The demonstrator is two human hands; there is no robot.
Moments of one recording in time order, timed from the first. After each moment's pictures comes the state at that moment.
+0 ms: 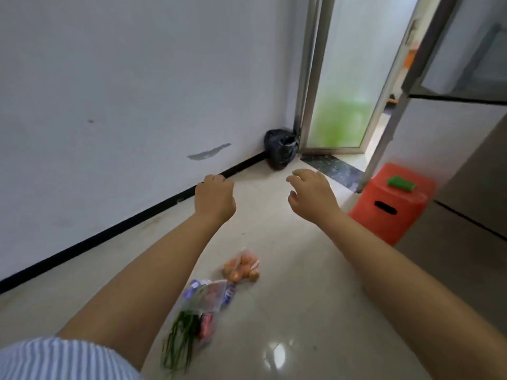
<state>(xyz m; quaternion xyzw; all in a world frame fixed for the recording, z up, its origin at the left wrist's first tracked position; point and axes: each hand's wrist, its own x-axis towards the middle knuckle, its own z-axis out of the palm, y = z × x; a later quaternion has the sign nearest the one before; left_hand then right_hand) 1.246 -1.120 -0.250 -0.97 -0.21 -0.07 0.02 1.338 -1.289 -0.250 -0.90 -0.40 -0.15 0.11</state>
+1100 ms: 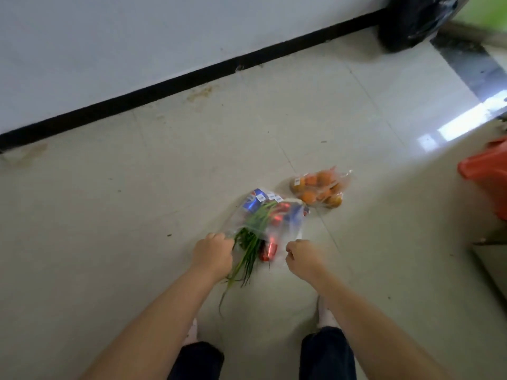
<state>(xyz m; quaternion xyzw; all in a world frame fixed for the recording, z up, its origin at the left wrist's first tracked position) 1.057 -0.826 -0.673 -0.90 -0.27 0.31 -0.14 1.184 -0.970 -0.693 -0.85 -0.34 0.39 -0.03</state>
